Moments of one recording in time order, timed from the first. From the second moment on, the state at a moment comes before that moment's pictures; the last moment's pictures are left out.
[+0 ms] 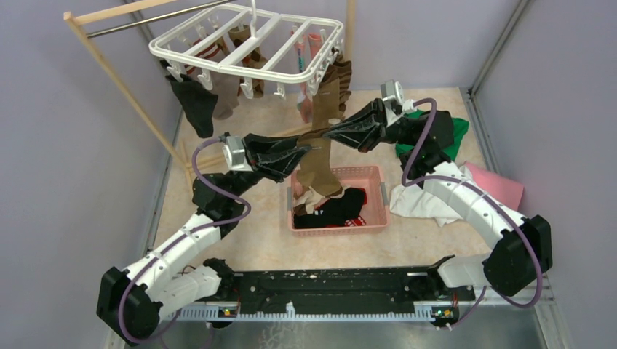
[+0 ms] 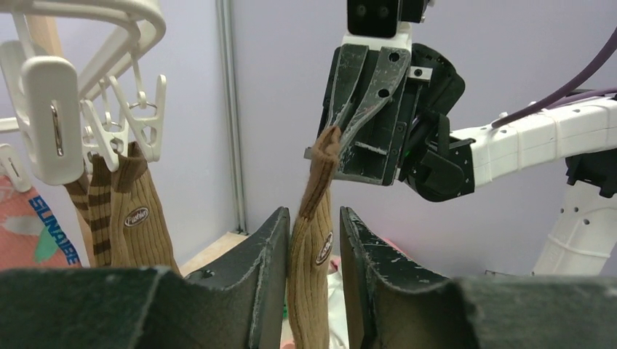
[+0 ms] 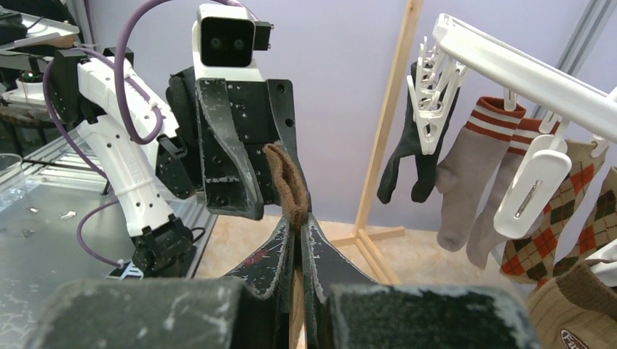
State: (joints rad) left arm -0.58 0.96 0.66 0.98 0.50 -0.35; right arm 0.54 1.32 1.11 0.87 -1.03 0.42
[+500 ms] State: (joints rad) left arm -0.57 0.98 0.66 1.07 0.53 -0.40; right arm 0.54 1.35 1.13 0.86 -1.02 0.42
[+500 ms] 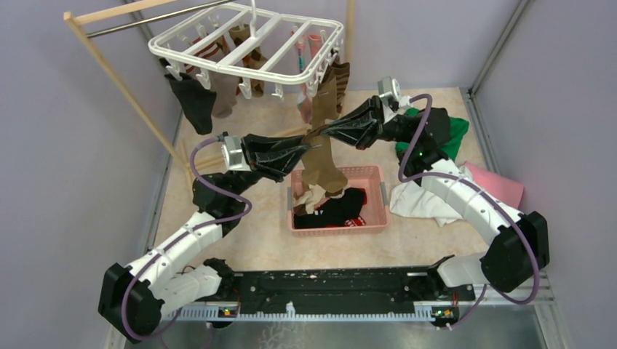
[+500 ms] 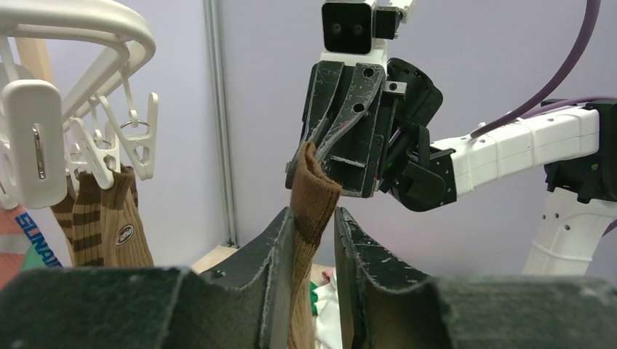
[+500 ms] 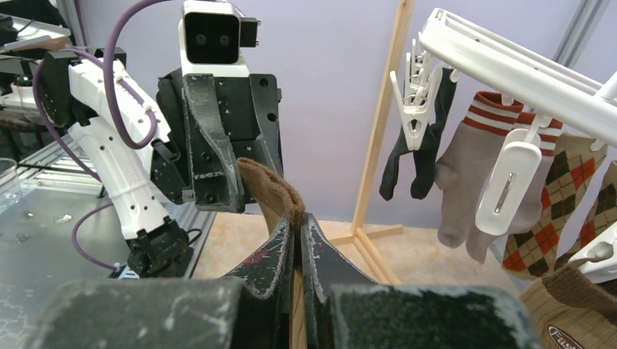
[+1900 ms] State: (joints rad) left arm -0.46 0.88 0.66 0.84 0.51 -0.26; right arm 0.50 1.37 1.23 0.58 -0.94 0.20
